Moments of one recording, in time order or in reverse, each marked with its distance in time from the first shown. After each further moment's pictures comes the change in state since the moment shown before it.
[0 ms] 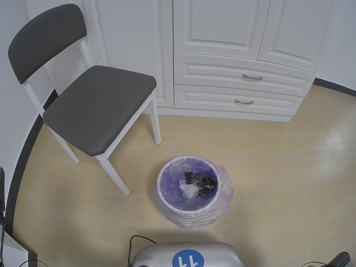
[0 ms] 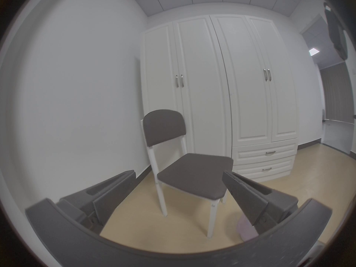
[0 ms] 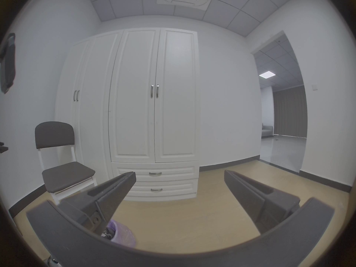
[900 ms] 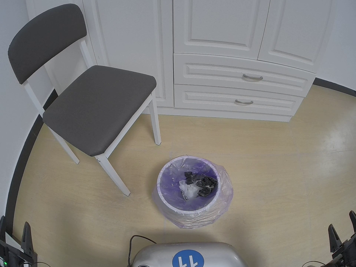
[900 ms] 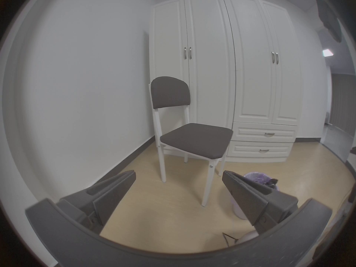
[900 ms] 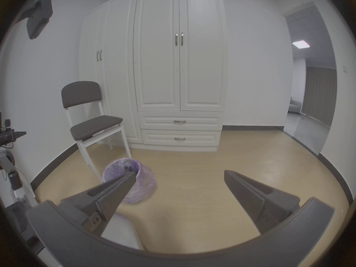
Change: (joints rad) left arm 0.120 -0.399 0.168 0.439 -0.064 -0.141; right arm -0.097 -0.222 0.287 0.316 0.336 0.039
